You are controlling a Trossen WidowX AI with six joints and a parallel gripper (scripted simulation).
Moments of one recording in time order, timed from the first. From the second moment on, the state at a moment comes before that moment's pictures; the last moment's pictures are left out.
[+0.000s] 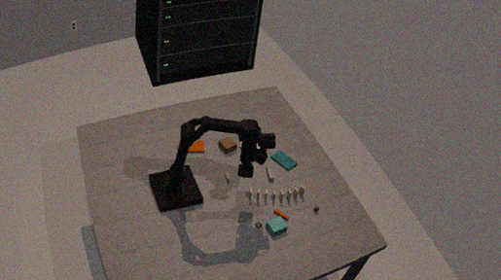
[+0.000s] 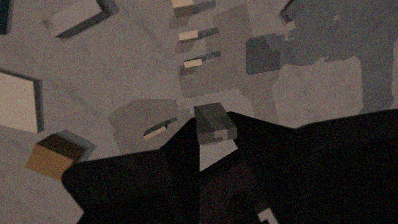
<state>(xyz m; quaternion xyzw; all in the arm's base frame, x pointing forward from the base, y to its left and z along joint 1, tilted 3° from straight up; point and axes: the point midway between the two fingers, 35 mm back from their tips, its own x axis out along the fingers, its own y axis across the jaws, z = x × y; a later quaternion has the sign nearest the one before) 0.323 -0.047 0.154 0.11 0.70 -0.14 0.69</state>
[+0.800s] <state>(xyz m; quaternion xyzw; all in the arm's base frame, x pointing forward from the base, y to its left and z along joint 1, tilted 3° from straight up) 0.332 -0.049 0.059 0.10 0.70 -0.13 0.70</state>
